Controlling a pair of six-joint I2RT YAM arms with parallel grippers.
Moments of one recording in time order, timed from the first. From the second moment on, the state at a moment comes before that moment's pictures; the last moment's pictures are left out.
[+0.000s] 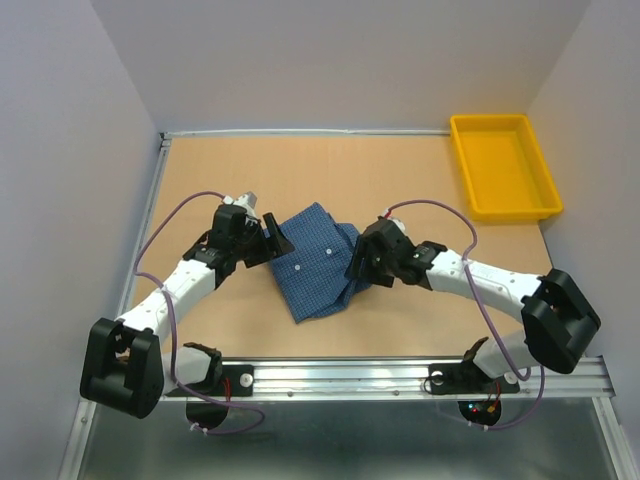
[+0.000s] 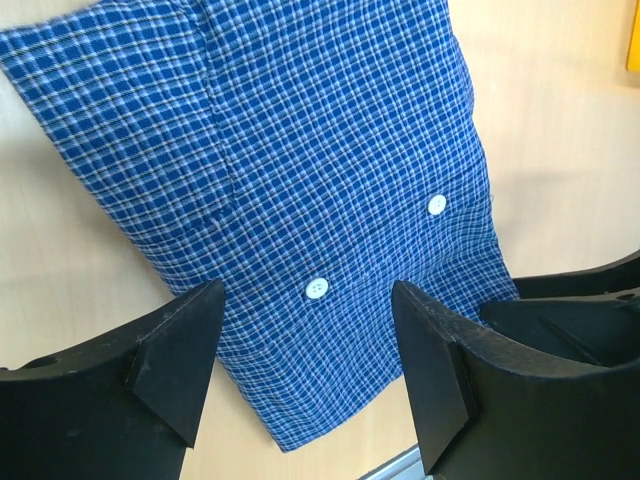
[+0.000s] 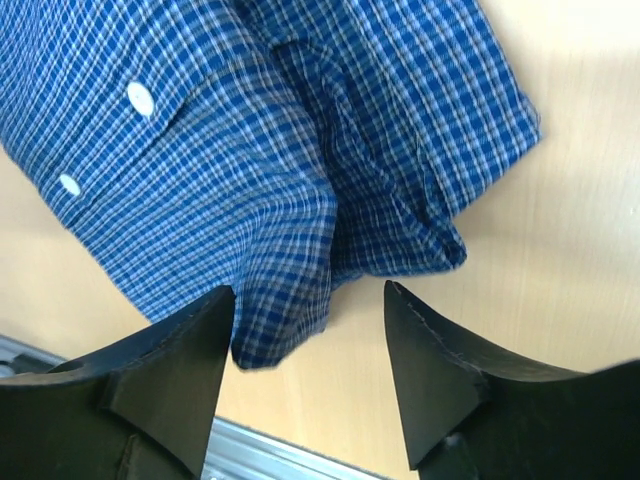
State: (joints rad) left arm -0.33 1.17 0.68 -0.22 0.24 -0.64; right arm 0.79 1.42 0.87 -0.36 0.12 0.95
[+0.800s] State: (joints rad) left arm -0.45 1.18 0.64 -0.16 0.24 -0.68; right arm 0.83 1.51 0.81 -0.17 -0.02 1.15
